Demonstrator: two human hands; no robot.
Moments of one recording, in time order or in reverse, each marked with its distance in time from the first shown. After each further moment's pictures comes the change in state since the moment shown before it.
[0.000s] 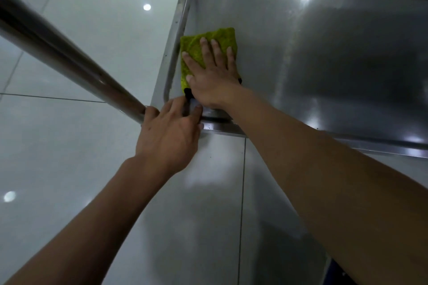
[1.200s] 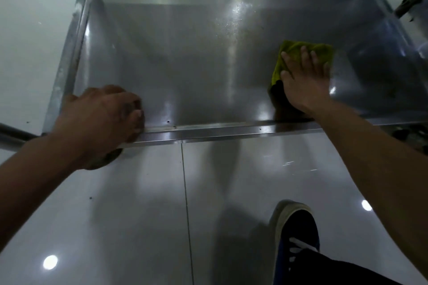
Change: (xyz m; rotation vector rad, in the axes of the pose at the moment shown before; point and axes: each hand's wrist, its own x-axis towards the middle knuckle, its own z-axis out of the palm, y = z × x) left_hand 0.061 0.040 -0.037 -0.106 -0.031 0.096; right_hand -0.172 0.315 -0.027 -0.111 0.286 0.617
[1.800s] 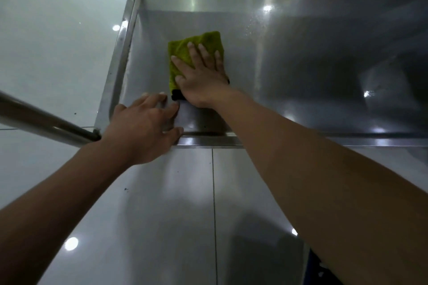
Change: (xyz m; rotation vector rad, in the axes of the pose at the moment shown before) left_hand -0.011 -0.021 0.021 0.045 -0.117 -0.013; right_hand -0.014 -0.289 -0.002 0.165 -0.295 -0.507
